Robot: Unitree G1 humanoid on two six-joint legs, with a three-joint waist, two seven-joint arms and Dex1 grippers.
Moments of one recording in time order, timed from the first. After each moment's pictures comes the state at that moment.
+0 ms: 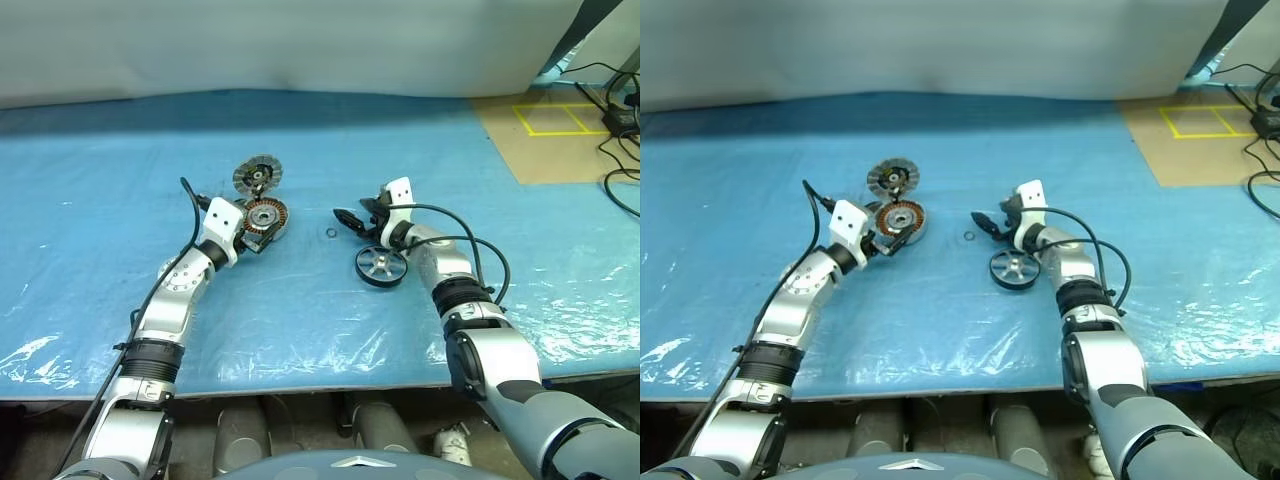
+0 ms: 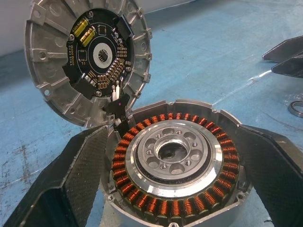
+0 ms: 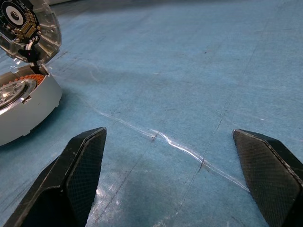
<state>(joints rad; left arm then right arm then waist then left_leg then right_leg) -0.38 0.32 -0.01 0.25 -0.11 0.00 -0.51 -0.81 -0.19 -0.10 0.93 0.16 0.06 0.72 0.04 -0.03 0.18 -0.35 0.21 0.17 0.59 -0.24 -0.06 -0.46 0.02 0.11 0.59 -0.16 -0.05</state>
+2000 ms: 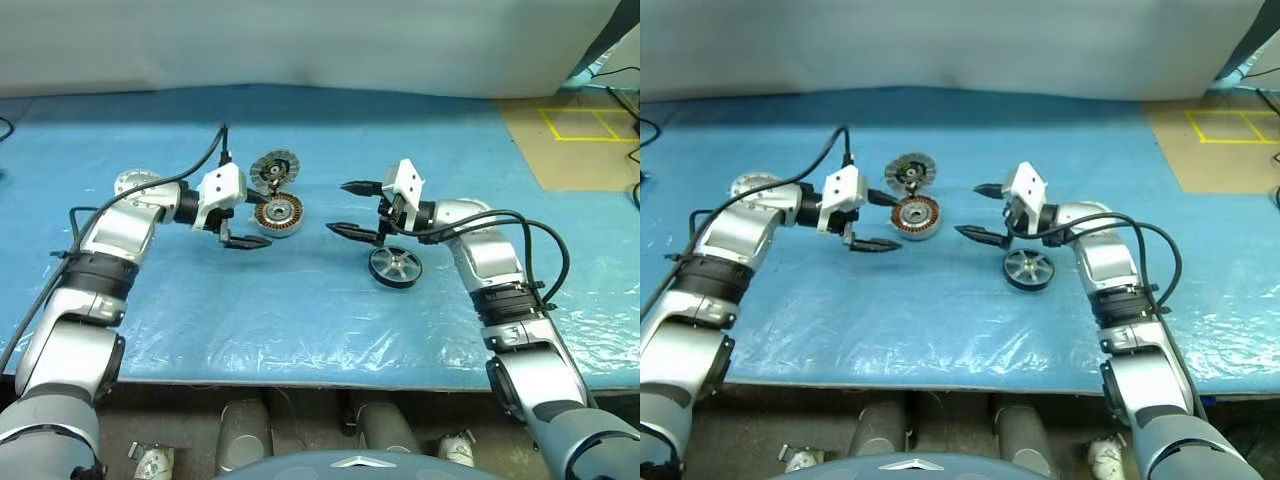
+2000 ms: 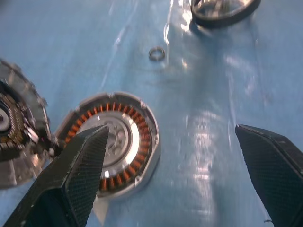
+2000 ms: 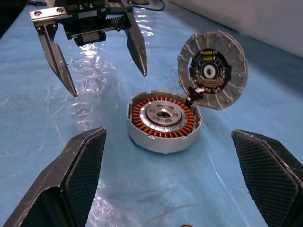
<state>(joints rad) -0.84 0.67 -0.24 0.53 -0.12 0.01 -1.38 -0.66 -0.40 0.09 0.27 0.18 0.18 1.08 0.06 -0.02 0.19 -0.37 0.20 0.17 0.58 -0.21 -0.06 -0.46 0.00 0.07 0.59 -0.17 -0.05</state>
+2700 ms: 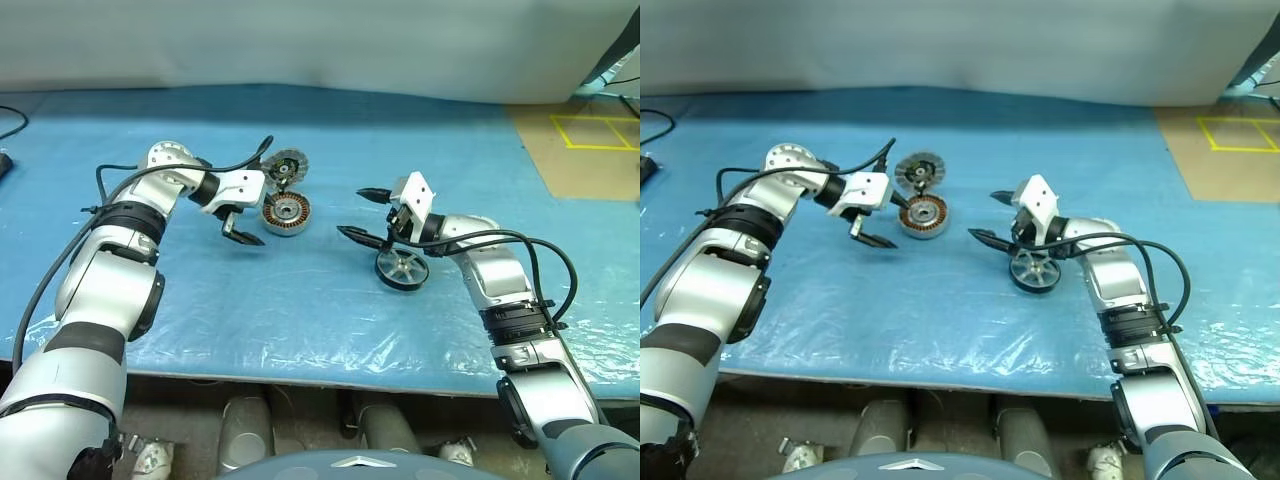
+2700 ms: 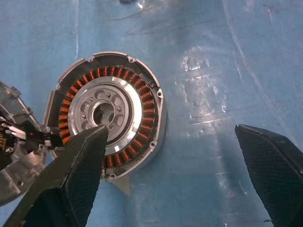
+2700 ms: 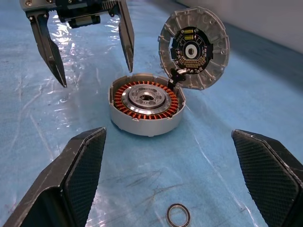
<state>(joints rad) -1.19 0.52 -0.34 1.16 0.18 -0.49 -1.47 -0.57 -0.43 0.09 0.18 0.18 0.18 0.95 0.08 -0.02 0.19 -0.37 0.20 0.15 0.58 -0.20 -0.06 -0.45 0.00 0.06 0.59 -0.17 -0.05</state>
